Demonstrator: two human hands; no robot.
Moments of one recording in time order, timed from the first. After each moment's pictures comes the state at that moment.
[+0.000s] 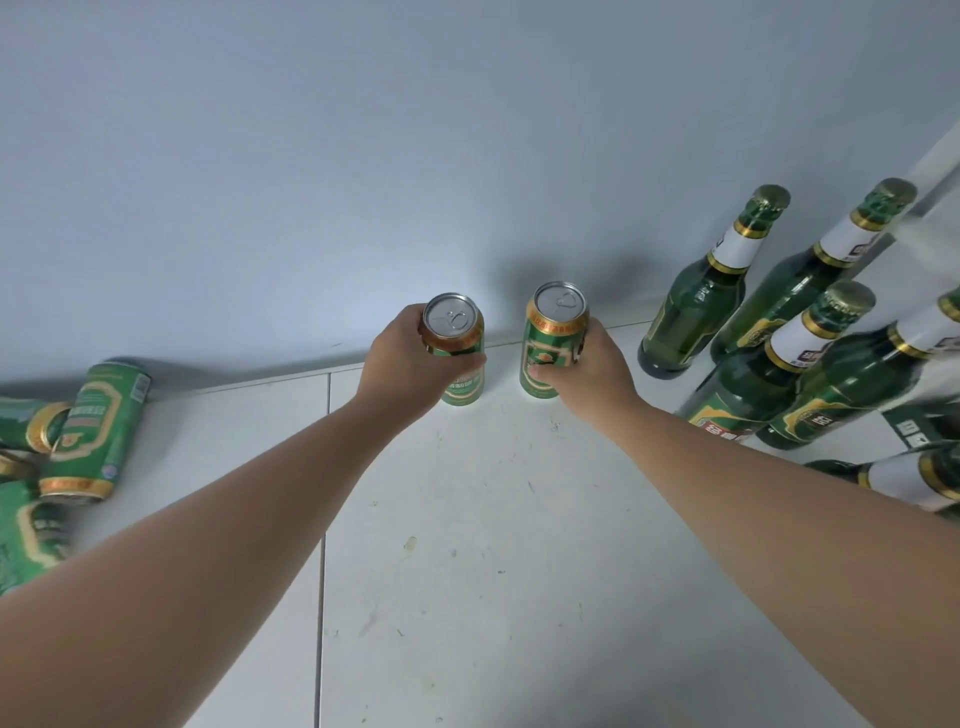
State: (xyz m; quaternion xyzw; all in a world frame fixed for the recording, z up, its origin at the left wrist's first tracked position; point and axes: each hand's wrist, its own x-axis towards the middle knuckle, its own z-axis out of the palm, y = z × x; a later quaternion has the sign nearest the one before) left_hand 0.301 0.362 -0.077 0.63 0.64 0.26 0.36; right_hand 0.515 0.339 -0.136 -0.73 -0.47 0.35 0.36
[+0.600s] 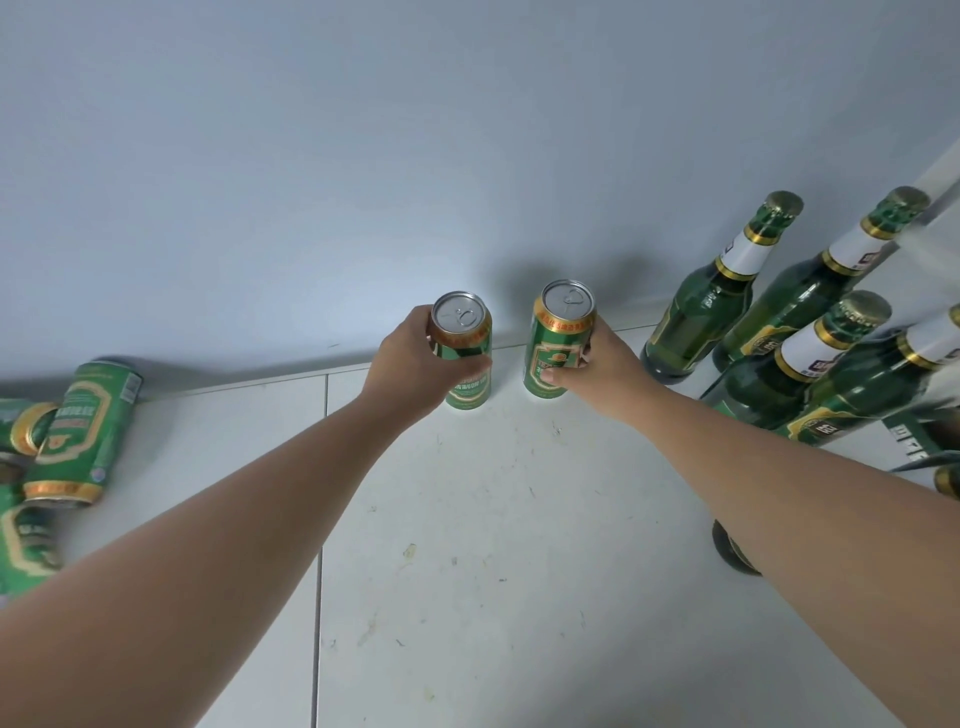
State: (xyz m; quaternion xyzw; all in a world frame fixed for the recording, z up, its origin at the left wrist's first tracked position) left_hand 0.300 0.375 -0.089 0.63 0.62 0.25 0.40; right_hand 0.544 0.359 -0.151 -0.68 -0.51 0.43 0.31
